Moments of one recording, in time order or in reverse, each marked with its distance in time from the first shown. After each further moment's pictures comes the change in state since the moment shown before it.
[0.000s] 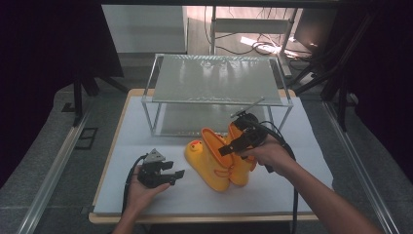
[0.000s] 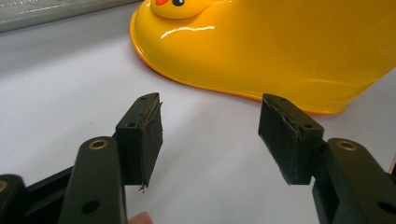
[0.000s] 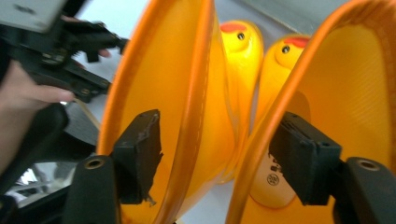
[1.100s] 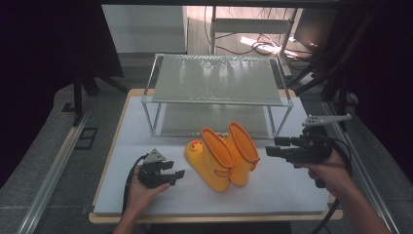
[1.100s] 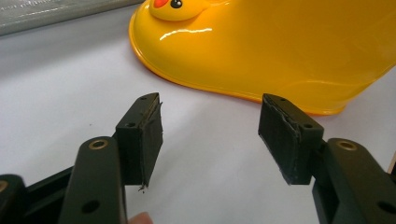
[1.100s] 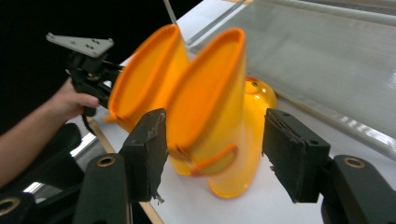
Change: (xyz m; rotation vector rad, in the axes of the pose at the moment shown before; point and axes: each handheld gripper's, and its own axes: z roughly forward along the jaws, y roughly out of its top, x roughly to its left) left arm -0.002 0.001 0.000 0.002 -0.001 0.005; right arm -0.054 -0.095 -0.096 -0.418 0.082 -0.056
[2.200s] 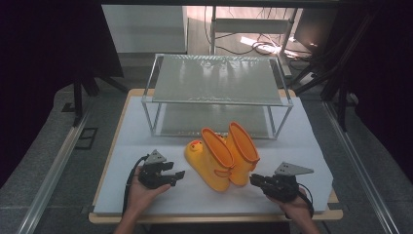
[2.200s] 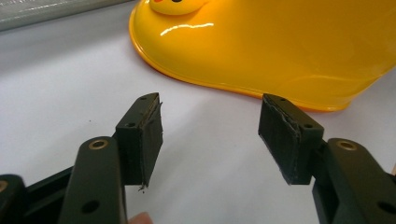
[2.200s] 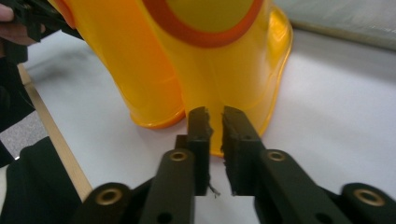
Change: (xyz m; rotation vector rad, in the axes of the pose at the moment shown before) left arm 0.000 -0.003 0.001 0.006 0.014 0.006; right arm -0.011 -0.140 0.089 -0.085 -0.078 -0.052
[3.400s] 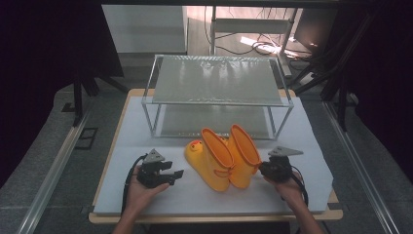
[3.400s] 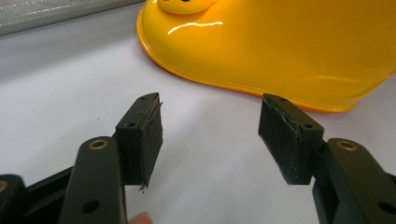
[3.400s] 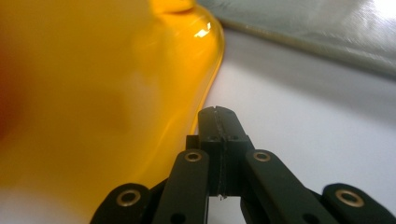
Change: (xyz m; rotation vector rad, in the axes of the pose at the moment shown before) left arm 0.004 0.000 0.000 -0.001 0.004 -0.007; right arm -0.040 0.016 0.035 0.068 -0.135 0.033
